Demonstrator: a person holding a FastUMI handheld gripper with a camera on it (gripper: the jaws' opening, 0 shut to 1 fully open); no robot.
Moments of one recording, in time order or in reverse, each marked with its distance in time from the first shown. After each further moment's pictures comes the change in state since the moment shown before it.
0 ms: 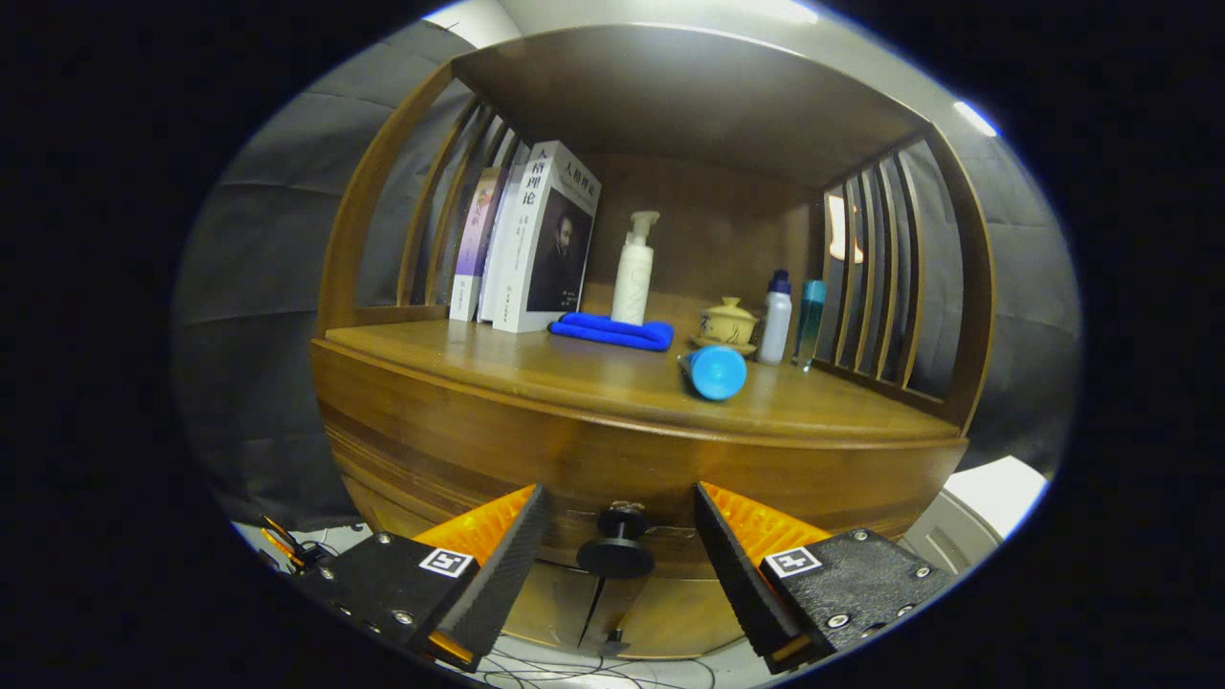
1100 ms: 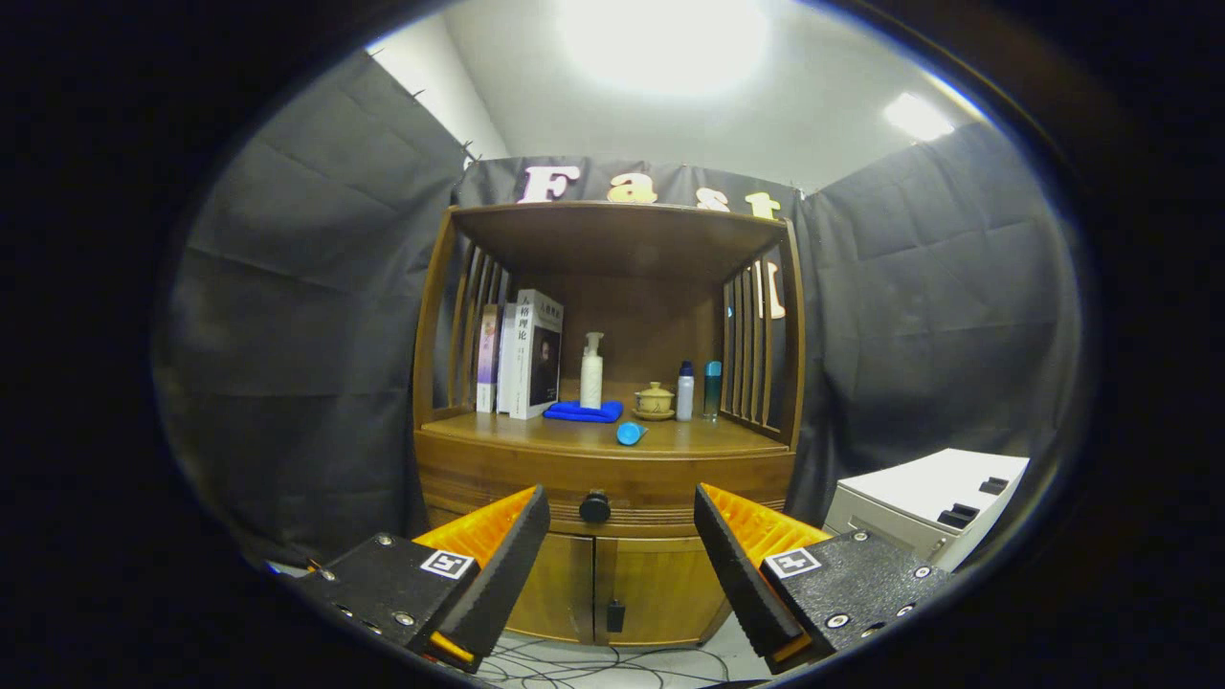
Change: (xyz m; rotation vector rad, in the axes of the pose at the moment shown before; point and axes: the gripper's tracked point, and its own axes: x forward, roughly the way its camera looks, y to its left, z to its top) arm -0.225 -0.008 0.039 0.066 -0.179 -0.101
